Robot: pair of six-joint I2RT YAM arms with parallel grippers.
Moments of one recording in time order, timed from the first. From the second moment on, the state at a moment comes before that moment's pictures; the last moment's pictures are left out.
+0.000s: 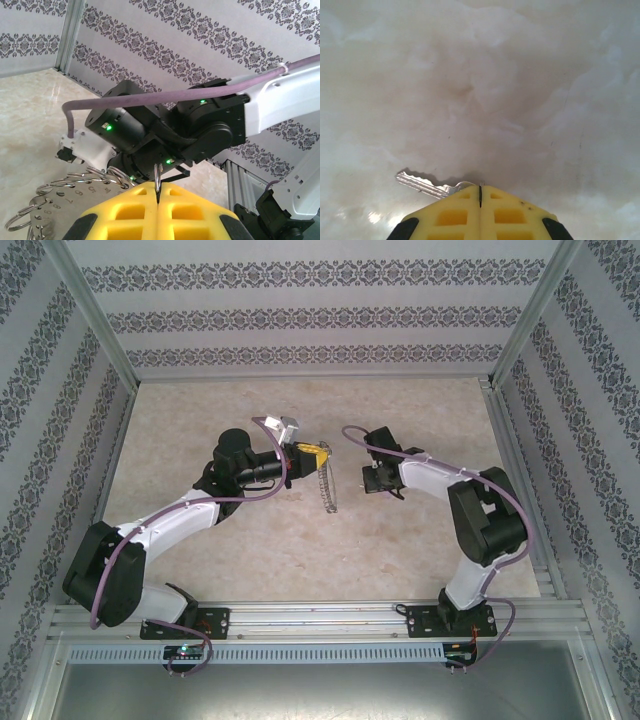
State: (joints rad) left arm -0.50 1.39 0.81 0.53 0.73 -0.39; right arm 0.41 1.74 1.03 -0.45 0.09 0.27
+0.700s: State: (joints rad) left arm -0.50 1.39 0.81 0.55 0.73 -0.40; right arm 0.41 1.70 0.94 -0.27 -0.29 0.40
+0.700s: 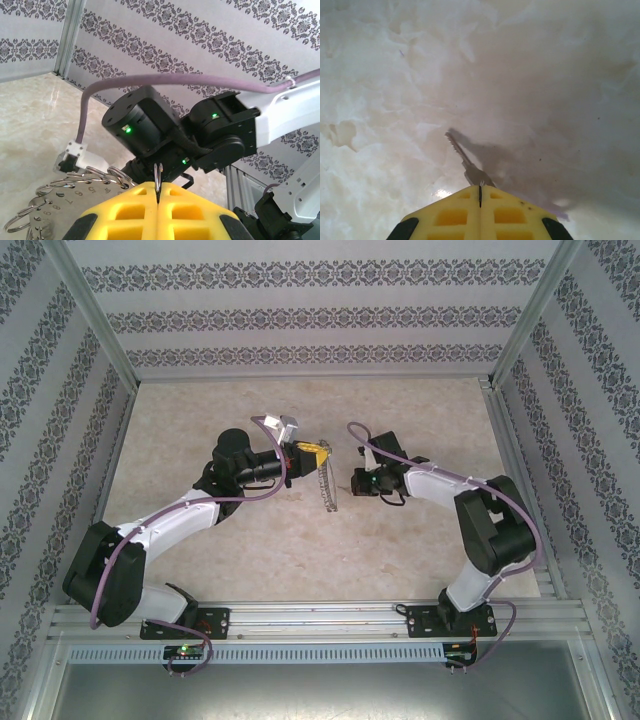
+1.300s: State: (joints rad) left arm -0.50 1.39 0.81 0.55 0.73 -0.40; right arm 0.41 1.76 0.94 -0.25 -0.28 0.41
